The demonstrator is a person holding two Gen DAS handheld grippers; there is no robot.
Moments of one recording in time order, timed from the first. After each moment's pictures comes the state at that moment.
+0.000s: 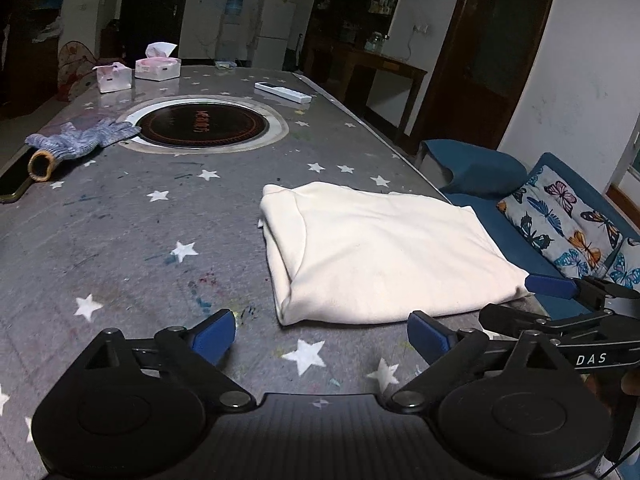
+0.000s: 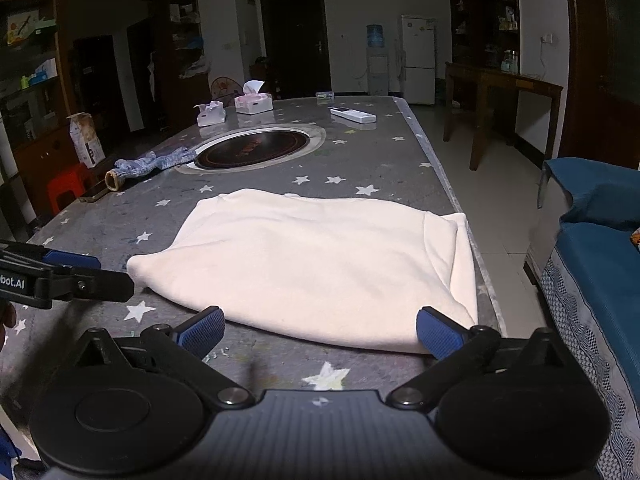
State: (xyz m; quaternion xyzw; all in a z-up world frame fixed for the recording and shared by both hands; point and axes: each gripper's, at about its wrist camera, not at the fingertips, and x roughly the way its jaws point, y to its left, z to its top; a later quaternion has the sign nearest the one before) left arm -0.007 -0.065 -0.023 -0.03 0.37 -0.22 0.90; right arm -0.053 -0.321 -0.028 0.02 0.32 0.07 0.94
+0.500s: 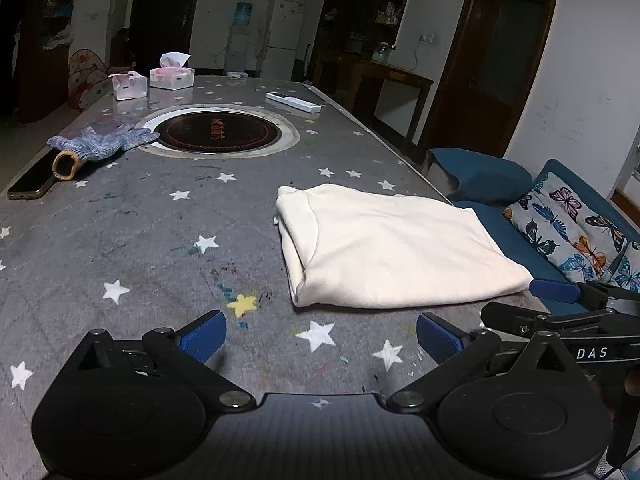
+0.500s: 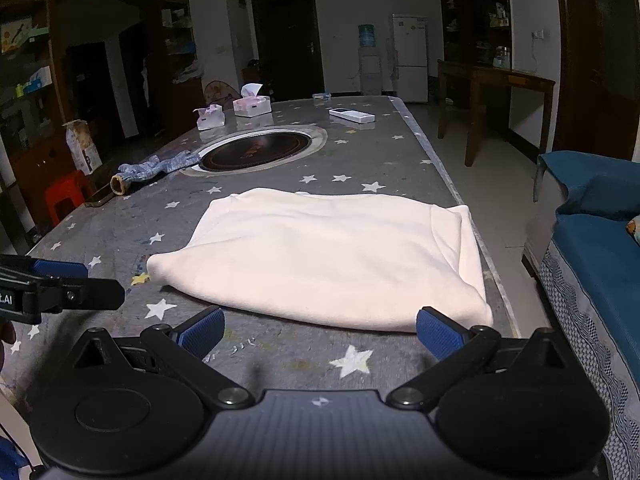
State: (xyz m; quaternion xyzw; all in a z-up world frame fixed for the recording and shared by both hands) left arm -0.032 -0.054 -0.017 -0.03 0.35 -0.20 0.91; right arm -0.072 -0.308 -0.022 0.03 0.32 0.06 0.95
